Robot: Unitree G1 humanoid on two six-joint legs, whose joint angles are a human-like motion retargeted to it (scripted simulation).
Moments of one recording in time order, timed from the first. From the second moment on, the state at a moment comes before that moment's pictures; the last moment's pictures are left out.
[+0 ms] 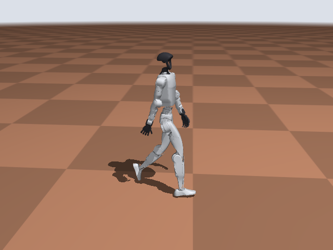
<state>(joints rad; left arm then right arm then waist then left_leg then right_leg) -0.08 0.16 0.52 1.46 0.86 -0.23 -0.13 0.29 -0.12 -0.55 1.70 -0.91 0.04 0.15 -0.23 0.10 -0.20 0.08 -0.06 -0.23 0.54 0.45 -0.21 -0.49 -0.03 0.17 0.22 0.03 0.09</state>
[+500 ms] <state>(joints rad) 0.56 0.06 0.73 1.70 0.88 0.07 -0.09 -0.20 -0.34 -0.53 1.38 -0.69 -0.24 0.14 0.26 -0.14 -0.17 -0.61 0.08 0.64 0.27 -0.11 0.26 0.16 0.03 -0.02 0.16 0.30 0.04</state>
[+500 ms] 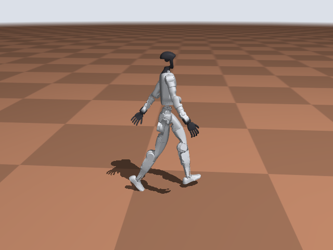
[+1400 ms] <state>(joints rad) 0.33 0.07 0.49 1.70 1.27 -0.09 -0.07 -0.16 -0.18 -0.58 1.27 -0.58 -0.21 0.20 -0.02 -0.06 -0.14 -0.64 -0.05 0.19 0.75 0.02 0.07 -0.10 0.01 0.06 0.05 -0.04 -0.07</state>
